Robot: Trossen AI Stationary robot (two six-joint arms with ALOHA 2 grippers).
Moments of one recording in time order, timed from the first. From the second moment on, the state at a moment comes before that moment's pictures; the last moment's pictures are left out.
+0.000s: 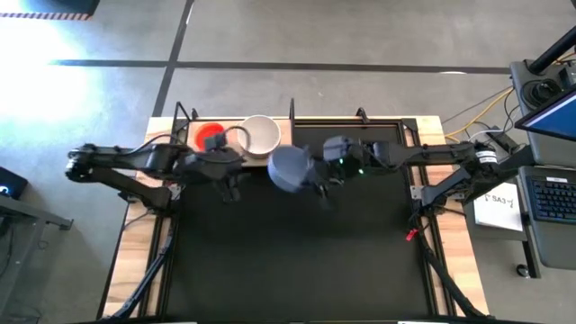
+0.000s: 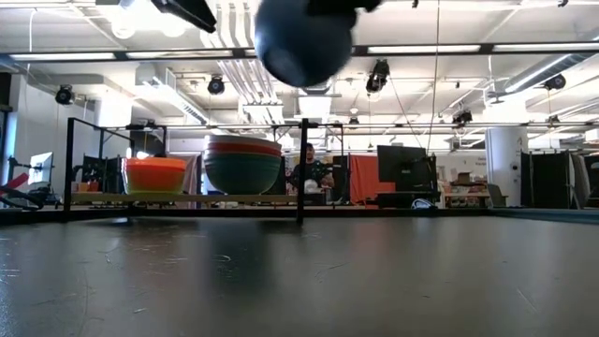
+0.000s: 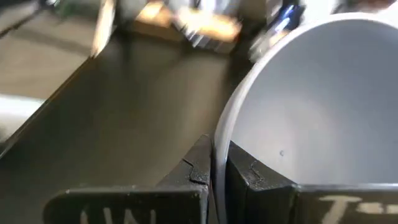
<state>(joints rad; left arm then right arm) -0.12 1.18 1.30 -0.91 -0.46 -0.13 -0.04 1.49 1.34 -0.40 -0.27 -0.25</state>
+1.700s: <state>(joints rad) -0.12 0.78 1.06 -0.75 -0.62 -0.11 -0.27 2.01 1.62 -0.10 -0.06 -0.42</state>
